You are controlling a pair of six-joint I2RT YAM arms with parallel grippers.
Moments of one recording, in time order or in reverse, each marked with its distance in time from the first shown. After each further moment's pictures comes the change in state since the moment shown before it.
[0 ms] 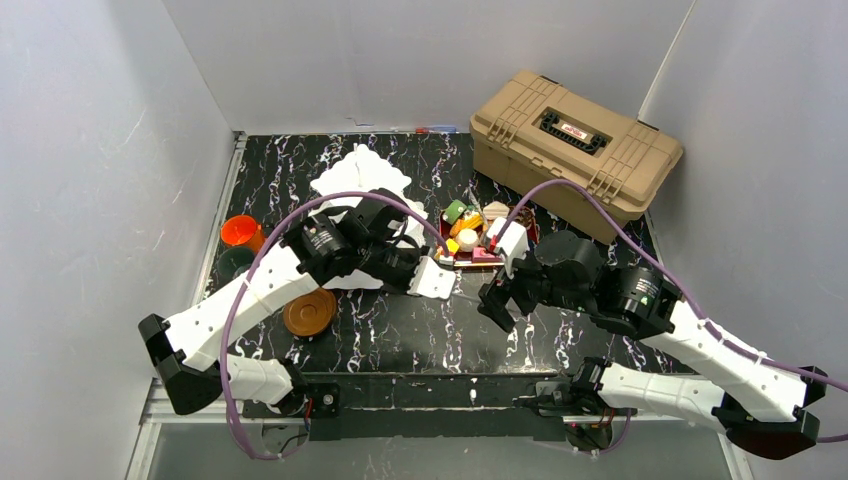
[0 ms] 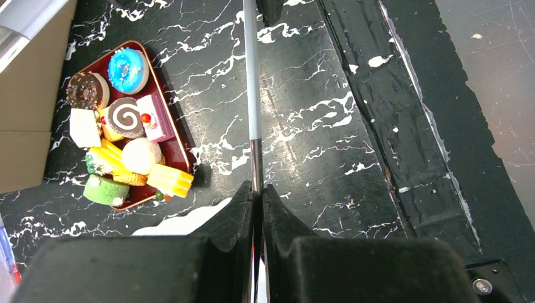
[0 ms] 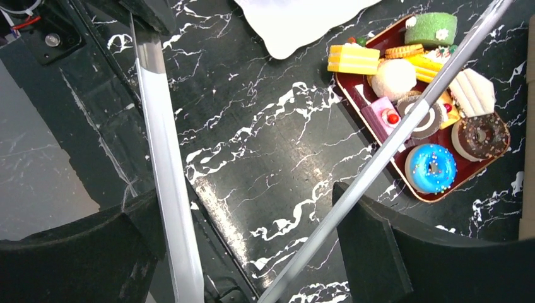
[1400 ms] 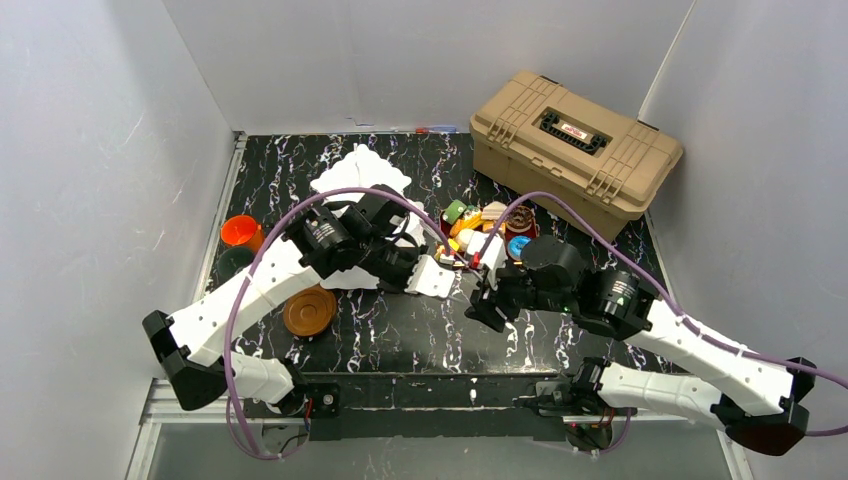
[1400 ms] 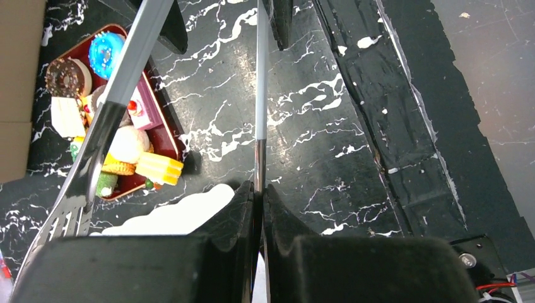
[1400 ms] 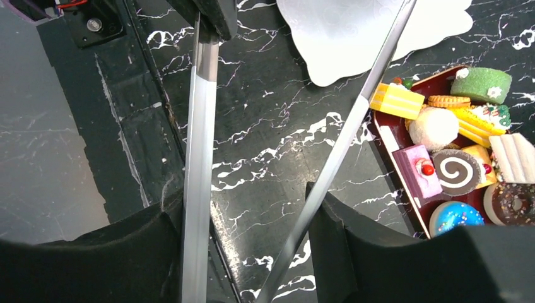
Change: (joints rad) left arm 0.016 0.035 0.060 -0.102 -0.006 0.032; right arm 0.017 0.034 -0.090 0.161 -0.148 -0.101
